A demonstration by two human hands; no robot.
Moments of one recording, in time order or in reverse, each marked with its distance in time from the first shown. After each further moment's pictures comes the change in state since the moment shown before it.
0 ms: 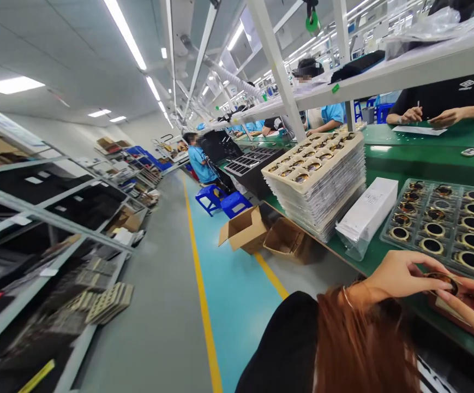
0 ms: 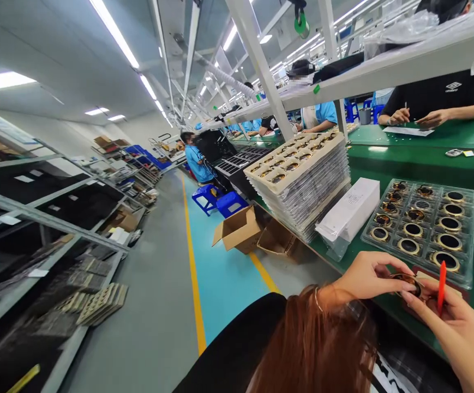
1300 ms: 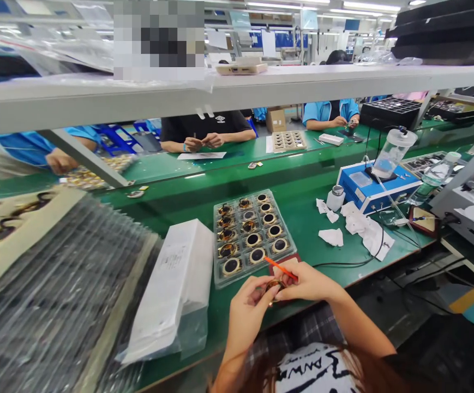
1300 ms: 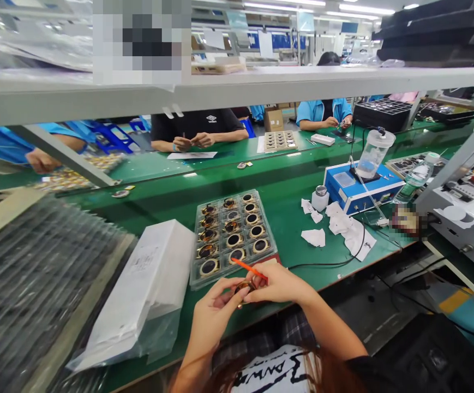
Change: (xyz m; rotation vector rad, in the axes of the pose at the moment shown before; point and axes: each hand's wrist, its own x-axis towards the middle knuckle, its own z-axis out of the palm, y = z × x) left_hand 0.023 -0.037 -0.003 -0.047 -0.027 -0.080; right_hand 0.018 -0.038 -0.005 0.000 -0.284 0.124
